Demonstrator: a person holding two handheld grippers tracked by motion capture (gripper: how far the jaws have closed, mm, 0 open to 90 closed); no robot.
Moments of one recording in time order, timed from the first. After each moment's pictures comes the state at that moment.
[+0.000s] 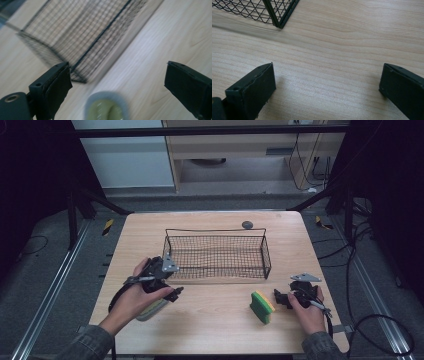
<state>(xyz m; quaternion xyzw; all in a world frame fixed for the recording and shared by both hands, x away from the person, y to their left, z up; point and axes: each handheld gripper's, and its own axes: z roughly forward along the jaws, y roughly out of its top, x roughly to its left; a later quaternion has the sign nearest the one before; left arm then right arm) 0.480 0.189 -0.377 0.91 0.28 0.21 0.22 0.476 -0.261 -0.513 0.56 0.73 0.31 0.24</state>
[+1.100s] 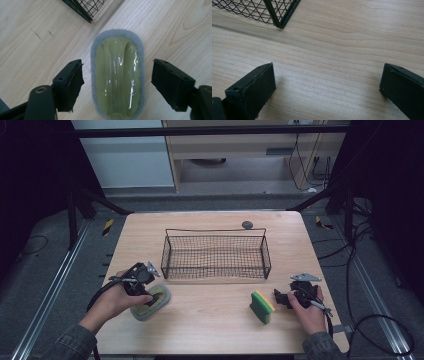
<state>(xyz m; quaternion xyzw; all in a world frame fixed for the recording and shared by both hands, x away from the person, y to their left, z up) 0.486 0.231 -0.404 0.94 0.30 0.12 0.11 0.478 -0.262 -0.513 0.56 0.73 0.31 0.24</state>
